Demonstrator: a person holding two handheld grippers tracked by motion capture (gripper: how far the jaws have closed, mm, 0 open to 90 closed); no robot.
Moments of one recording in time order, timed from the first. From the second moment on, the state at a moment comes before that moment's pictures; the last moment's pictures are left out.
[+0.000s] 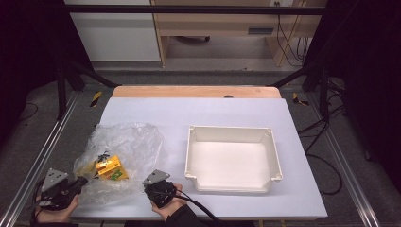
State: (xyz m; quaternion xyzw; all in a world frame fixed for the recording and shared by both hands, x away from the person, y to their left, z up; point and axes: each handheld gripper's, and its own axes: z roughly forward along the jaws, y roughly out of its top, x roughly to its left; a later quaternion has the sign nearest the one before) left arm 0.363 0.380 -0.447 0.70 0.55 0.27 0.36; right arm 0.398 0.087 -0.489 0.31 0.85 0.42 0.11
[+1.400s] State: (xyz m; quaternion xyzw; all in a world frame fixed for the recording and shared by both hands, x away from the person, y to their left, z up) left arm 0.389 0.376 -0.389 0.68 0.53 0.28 0.43; right arm 0.398 0.080 -0.475 0.30 0.83 0.46 0.11
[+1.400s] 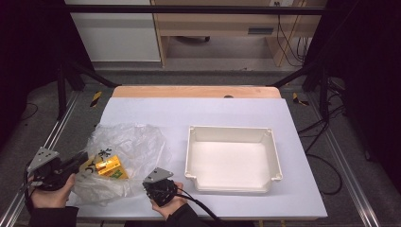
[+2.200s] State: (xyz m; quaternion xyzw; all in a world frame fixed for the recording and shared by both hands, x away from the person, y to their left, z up) left arm 0.384 0.387 -0.428 0.70 0.55 0.27 0.38; right arm 0.378 0.131 -0.483 0.25 0.86 0.44 0.07
